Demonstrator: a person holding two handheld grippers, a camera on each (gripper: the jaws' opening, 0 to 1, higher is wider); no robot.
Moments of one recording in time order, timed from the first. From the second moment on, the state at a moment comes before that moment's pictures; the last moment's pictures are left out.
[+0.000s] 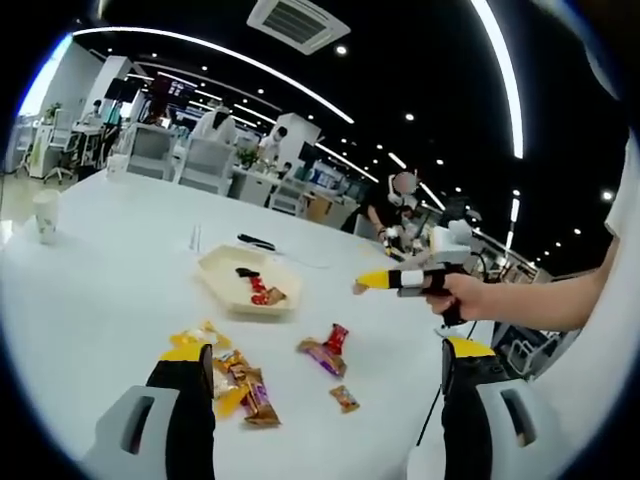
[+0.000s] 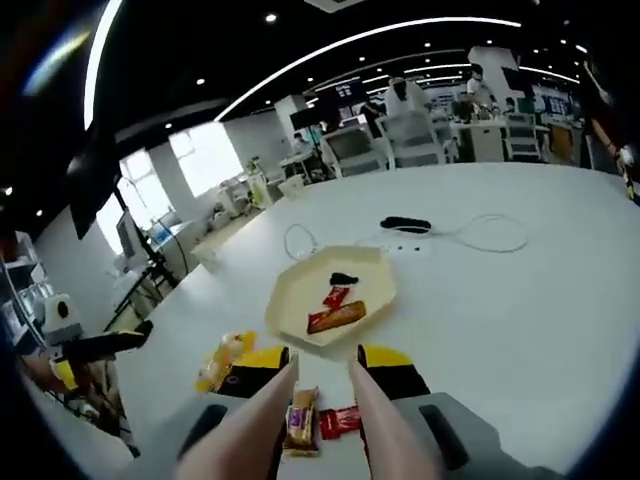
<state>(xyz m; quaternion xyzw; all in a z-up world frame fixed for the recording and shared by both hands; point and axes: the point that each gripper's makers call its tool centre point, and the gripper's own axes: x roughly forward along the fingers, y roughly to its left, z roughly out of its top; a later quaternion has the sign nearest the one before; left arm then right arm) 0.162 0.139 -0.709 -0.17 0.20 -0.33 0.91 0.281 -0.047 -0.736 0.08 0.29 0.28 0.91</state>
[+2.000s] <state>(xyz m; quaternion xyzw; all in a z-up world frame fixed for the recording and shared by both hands) 0.189 0.153 -0.691 -0.16 0.18 -0.34 0.91 0.248 -0.016 -0.793 0.06 0.31 0.22 0.92</state>
